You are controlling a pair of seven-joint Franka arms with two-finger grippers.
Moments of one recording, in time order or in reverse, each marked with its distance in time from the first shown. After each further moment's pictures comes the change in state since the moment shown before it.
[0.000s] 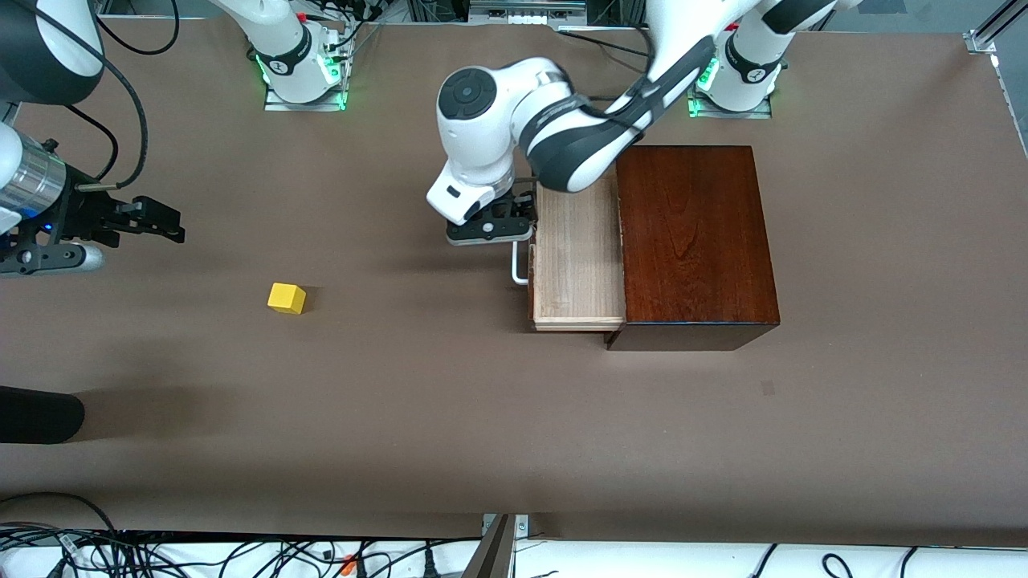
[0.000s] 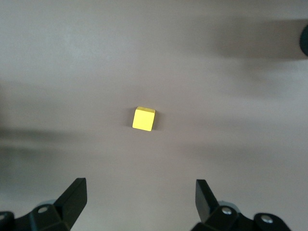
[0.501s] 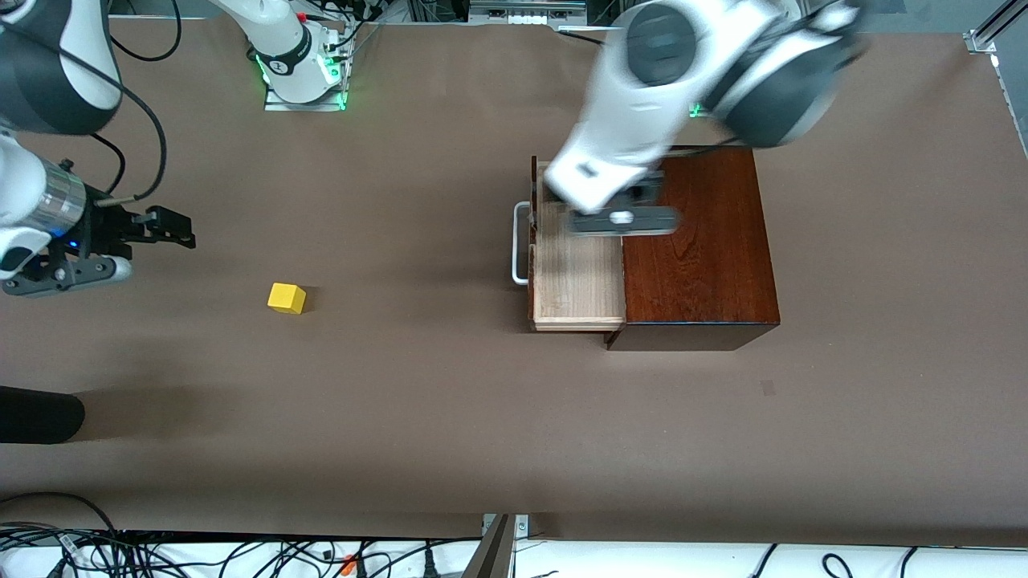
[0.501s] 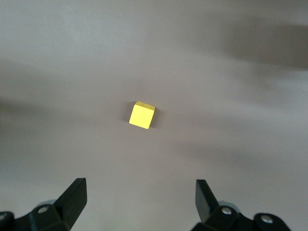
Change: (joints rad) left arm 0.328 -0.297 -0.005 0.002 -0.276 -0.300 0.389; right arm -0.004 0.056 0.000 -0.001 0.000 0.003 -0.087
